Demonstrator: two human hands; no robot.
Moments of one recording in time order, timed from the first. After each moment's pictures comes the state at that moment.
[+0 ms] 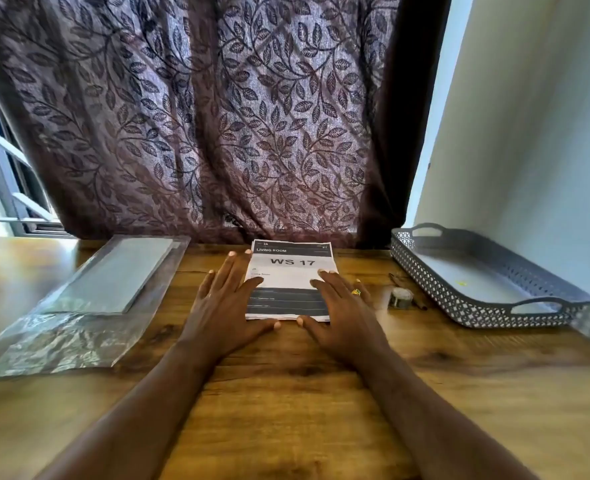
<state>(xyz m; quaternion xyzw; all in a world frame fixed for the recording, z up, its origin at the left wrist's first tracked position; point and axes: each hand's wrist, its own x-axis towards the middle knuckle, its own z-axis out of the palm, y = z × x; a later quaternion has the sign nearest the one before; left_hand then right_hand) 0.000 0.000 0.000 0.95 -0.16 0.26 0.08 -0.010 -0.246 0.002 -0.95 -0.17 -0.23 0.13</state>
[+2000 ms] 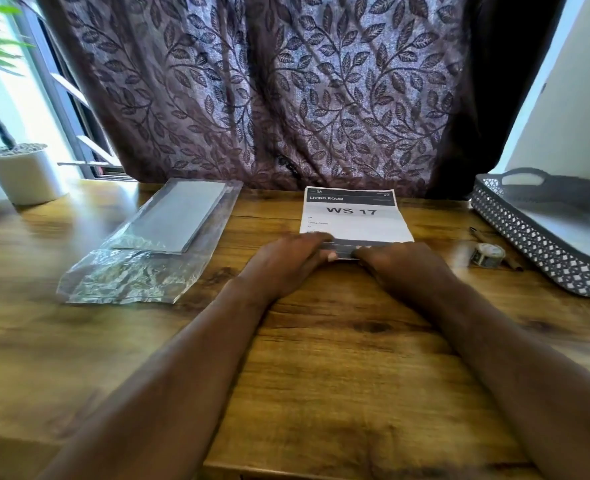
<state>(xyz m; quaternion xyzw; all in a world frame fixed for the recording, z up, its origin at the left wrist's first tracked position) 0.004 -0.002 0.010 0.96 -0.19 0.10 0.18 0.010 -0.229 0.022 -0.92 -0.31 -0.19 -0.12</state>
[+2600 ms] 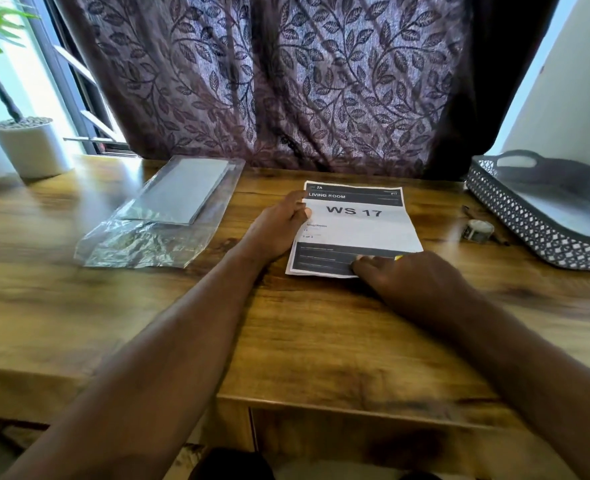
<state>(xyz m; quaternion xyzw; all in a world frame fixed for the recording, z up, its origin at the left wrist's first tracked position) 0.008 0.007 0.005 0.91 -0.08 0.10 0.38 -0.065 -0.237 0.015 -0.88 -0.38 -0.19 -0.23</state>
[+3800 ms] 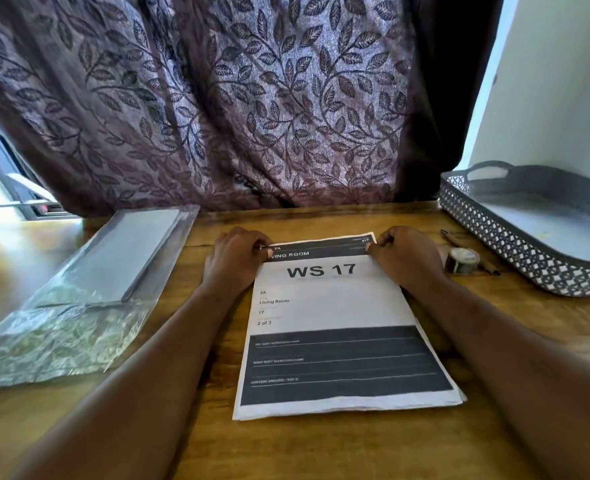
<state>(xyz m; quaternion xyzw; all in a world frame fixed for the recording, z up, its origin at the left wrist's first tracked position) 0.112 0.020 -0.016 0.96 -0.03 0.16 0.22 0.089 -0.272 0.001 -0.95 0.05 -0.17 0.27</state>
